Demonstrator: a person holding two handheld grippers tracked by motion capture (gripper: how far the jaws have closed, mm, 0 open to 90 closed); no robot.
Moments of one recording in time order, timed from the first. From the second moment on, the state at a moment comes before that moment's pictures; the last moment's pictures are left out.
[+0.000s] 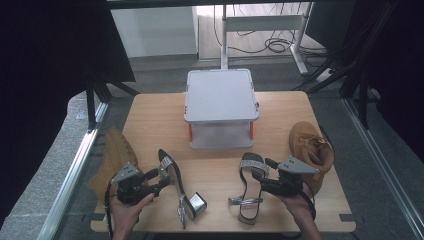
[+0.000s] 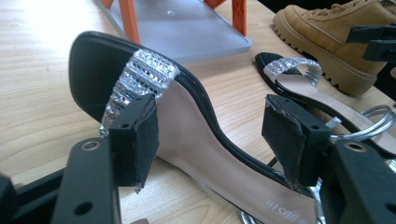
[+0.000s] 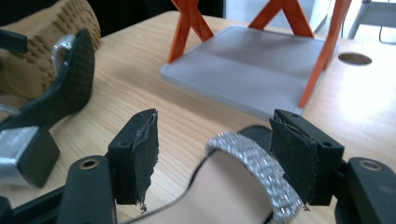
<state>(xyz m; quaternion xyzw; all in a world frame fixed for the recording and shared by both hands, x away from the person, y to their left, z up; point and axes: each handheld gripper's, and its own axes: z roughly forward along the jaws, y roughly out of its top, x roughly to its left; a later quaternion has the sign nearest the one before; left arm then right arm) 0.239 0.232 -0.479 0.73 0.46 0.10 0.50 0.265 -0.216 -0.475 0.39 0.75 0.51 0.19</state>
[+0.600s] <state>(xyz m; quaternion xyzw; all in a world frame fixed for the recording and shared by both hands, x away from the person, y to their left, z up) 0.233 0.236 -0.473 0.73 0.48 0.10 0.48 0.254 -0.235 -0.488 0.43 0.72 0.51 0.18</state>
